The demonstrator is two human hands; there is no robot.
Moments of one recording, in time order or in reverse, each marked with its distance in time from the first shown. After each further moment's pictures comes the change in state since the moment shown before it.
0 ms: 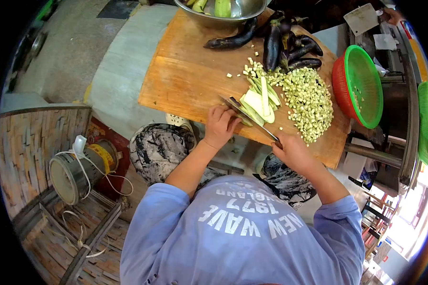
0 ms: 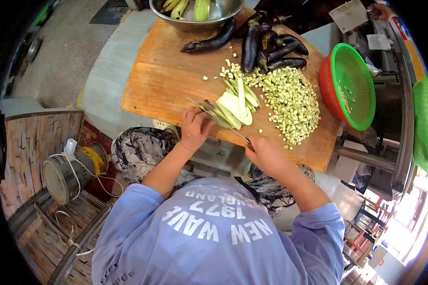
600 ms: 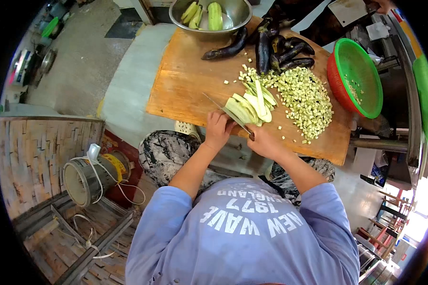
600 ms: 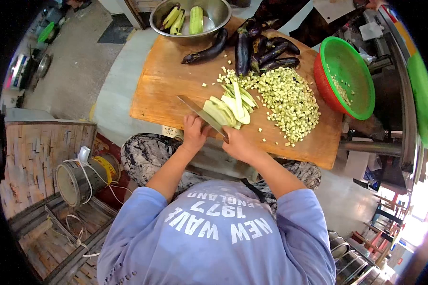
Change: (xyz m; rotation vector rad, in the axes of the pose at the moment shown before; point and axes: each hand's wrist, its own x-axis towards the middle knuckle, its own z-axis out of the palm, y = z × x) left_hand -0.002 -0.002 -0.007 0.014 -0.064 0.089; right_hand 0.042 -0.004 0.066 0.370 0.024 -0.027
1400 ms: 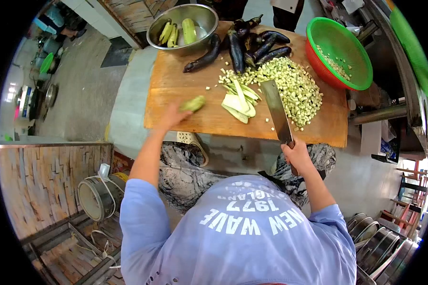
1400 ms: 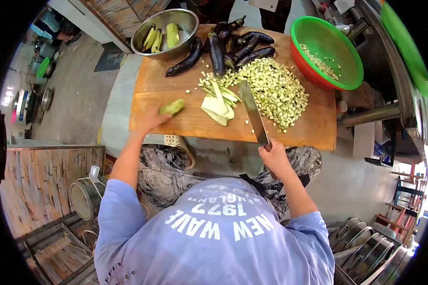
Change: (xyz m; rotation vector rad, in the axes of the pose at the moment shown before) left_hand 0.081 -0.071 -0.084 0.218 -0.682 -0.397; right_hand -0.125 0.072 -0.022 0.590 0.434 0.336
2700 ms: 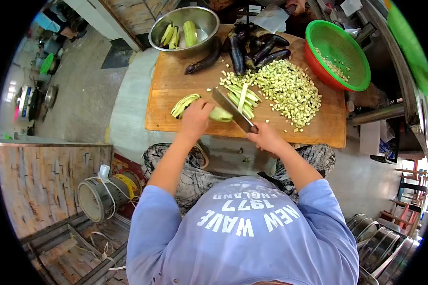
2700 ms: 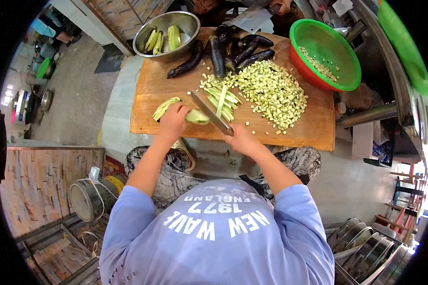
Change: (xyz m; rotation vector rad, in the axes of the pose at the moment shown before) left_hand -0.014 0.071 0.031 0.167 0.454 0.547; right_hand 0.060 -0.041 0.069 -0.302 -0.305 -0.117
